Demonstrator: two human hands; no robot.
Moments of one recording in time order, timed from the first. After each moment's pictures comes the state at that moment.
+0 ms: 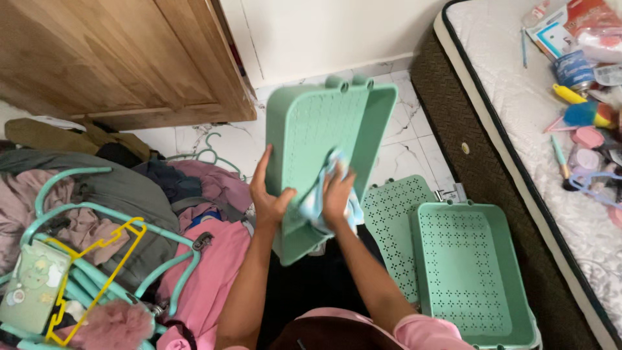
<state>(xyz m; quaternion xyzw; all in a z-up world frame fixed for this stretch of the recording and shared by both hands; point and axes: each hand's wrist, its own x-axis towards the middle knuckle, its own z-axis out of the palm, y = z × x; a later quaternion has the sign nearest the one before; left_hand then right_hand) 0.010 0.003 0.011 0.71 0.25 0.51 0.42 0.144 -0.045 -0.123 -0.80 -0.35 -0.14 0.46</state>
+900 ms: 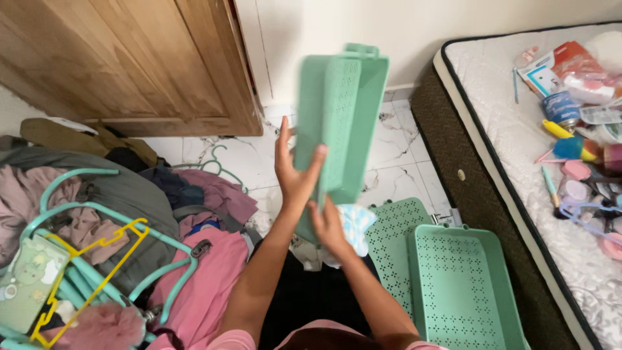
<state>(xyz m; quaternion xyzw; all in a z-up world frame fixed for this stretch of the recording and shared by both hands) 0.063 0.003 0.056 0.63 0.27 0.59 0.42 0.108 -0.089 -0.041 -0.65 -0.49 0.13 0.56</state>
